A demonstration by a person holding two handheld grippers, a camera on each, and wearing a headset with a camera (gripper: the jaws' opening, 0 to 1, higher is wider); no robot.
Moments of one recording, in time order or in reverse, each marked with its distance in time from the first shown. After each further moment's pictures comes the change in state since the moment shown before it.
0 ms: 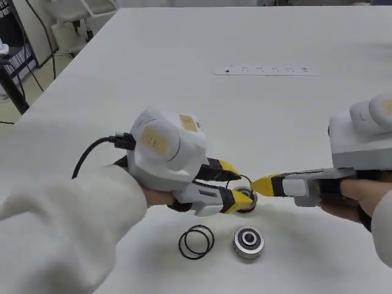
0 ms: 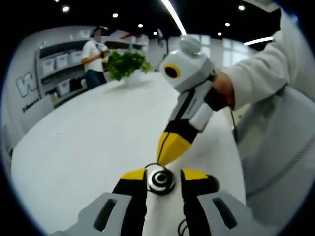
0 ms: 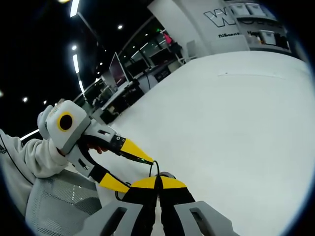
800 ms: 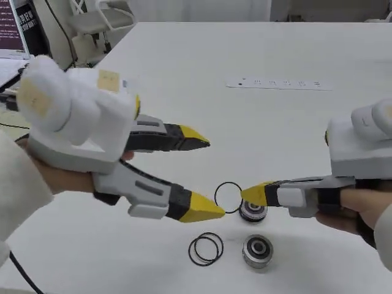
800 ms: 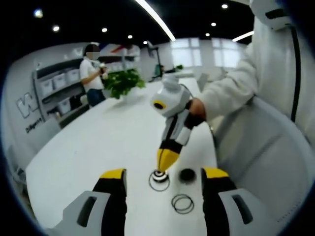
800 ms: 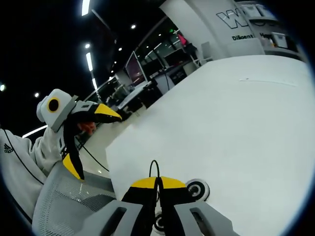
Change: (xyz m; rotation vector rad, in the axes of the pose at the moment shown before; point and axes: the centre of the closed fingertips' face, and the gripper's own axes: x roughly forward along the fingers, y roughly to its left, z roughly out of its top) left arm -0.112 -0.022 0.030 0.119 -0.042 0.016; right arm 0.011 0.053 0.005 -0.053 0.008 0.126
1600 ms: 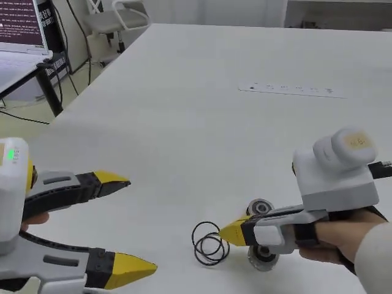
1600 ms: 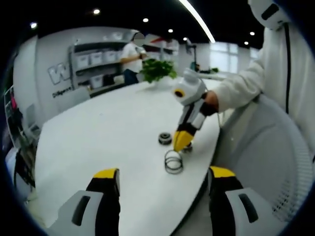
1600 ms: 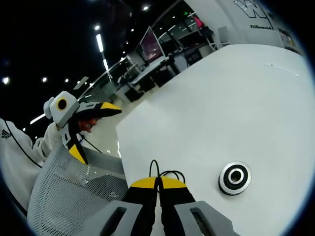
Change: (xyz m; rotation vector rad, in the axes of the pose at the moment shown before) left arm -0.060 -0.028 -0.073 -0.252 0.032 0.243; right arm 0.032 0.028 -0.047 -0.052 0.182 0.086
